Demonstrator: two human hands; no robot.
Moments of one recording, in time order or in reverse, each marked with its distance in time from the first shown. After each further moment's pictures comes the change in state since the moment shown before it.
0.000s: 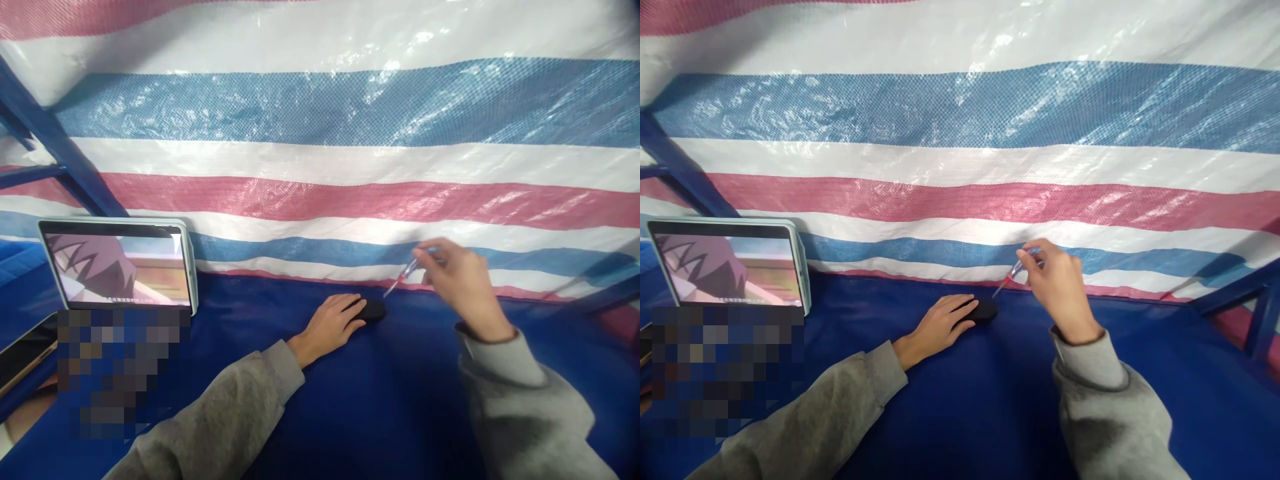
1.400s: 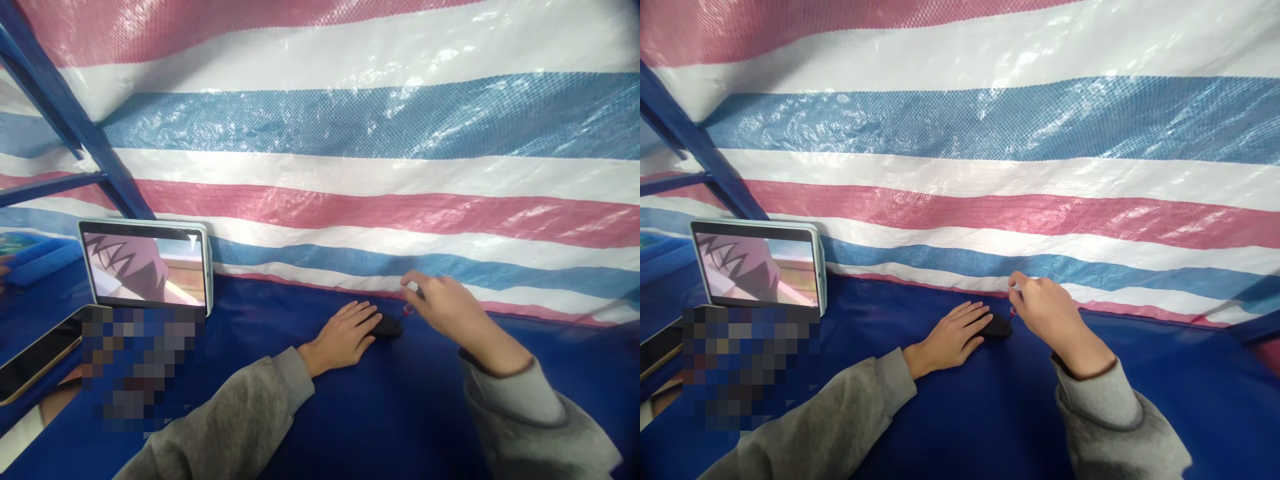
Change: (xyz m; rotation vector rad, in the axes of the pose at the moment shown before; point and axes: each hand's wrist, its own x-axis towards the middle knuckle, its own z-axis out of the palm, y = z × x) left_hand -0.003 0.001 -0.002 0.106 -0.096 0.087; right_hand -0.003 -0.019 0.015 -0.386 -0.467 -0.152
